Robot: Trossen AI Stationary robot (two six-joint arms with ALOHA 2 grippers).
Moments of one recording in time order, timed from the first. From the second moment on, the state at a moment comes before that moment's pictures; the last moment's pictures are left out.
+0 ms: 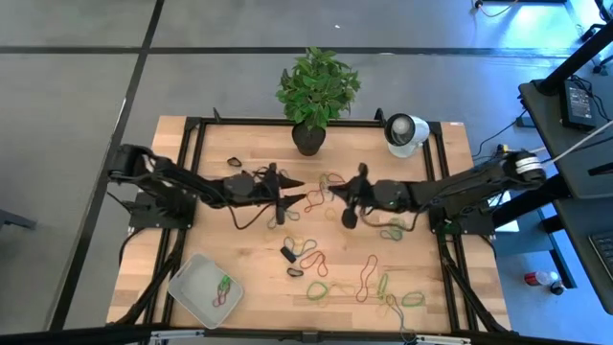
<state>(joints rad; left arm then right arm) -0.02 1.53 0.51 0.94 -0.24 -0.16 0.13 1.36 0.62 0.45 0.42 0.10</state>
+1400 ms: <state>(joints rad) -0.02 1.63 0.58 0.93 -0.14 -0.10 0.21 1.54 0.76 0.34 0.45 0.01</state>
